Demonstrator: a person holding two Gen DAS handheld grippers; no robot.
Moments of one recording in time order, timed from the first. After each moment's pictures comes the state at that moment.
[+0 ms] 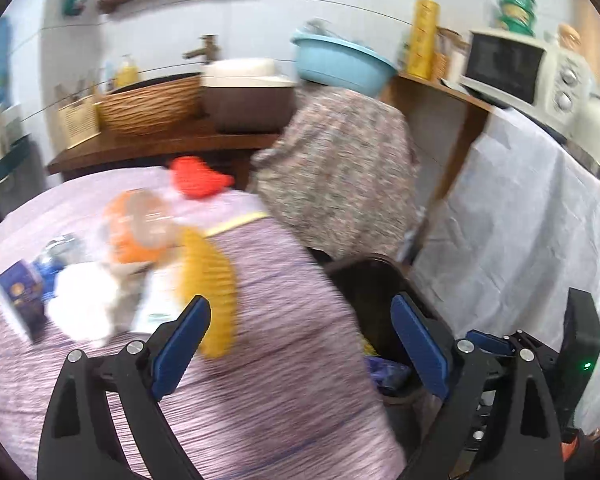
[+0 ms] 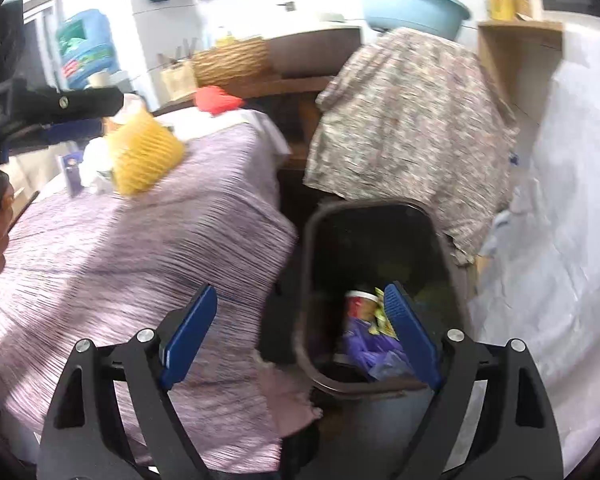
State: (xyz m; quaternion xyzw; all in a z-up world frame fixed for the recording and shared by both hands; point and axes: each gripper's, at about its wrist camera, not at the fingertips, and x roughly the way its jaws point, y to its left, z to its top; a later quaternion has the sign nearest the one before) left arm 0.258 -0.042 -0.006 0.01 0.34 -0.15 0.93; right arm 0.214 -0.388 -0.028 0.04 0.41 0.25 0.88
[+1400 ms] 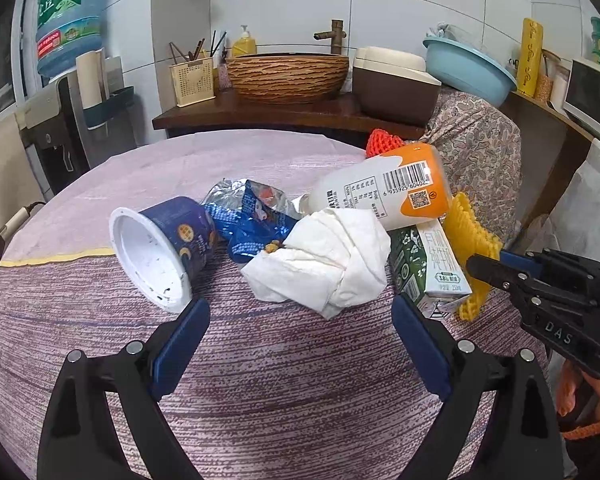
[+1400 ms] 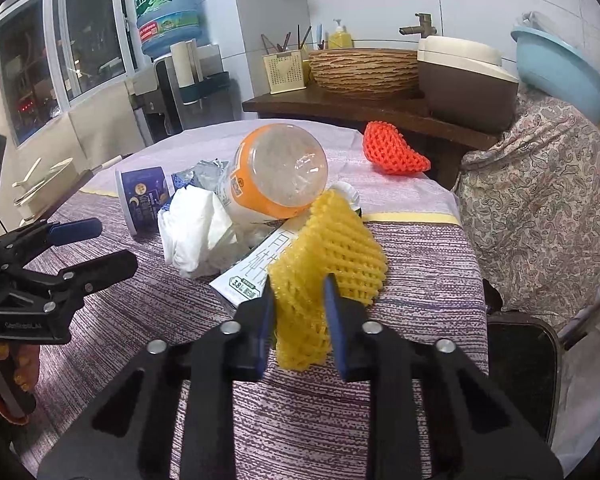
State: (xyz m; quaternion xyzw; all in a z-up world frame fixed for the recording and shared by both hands) left arm 0.269 0.111 -0.033 0.00 0.36 -0.01 0.93; right arm 0.278 -0.184 0.025 -0.03 0.38 0.37 0.85
